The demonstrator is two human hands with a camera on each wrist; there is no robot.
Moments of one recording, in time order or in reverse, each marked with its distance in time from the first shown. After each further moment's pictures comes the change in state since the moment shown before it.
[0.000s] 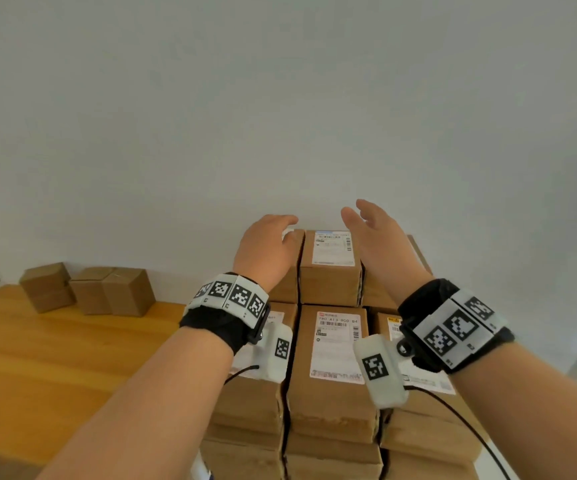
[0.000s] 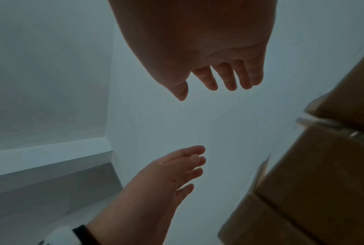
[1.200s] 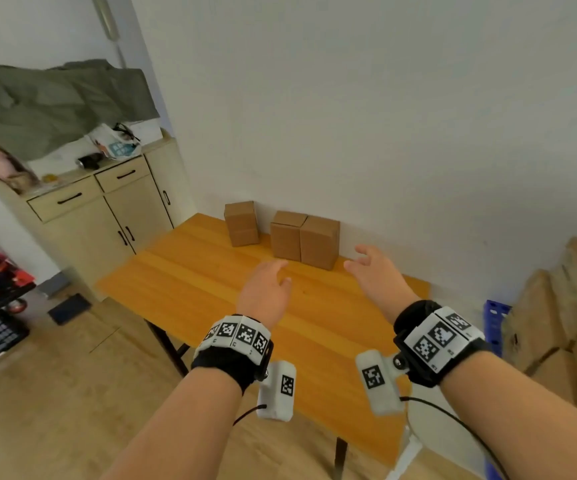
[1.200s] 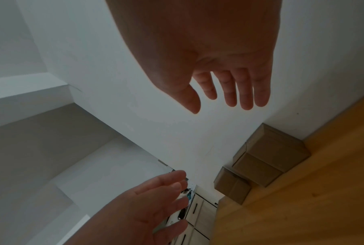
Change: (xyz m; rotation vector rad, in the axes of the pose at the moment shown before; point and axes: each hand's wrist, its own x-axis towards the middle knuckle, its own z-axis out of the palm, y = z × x) left_hand -0.150 -0.434 -0.234 0.047 -0.057 -0.613; right_hand -0.038 -0.110 0.500 0.023 -0.523 0.198
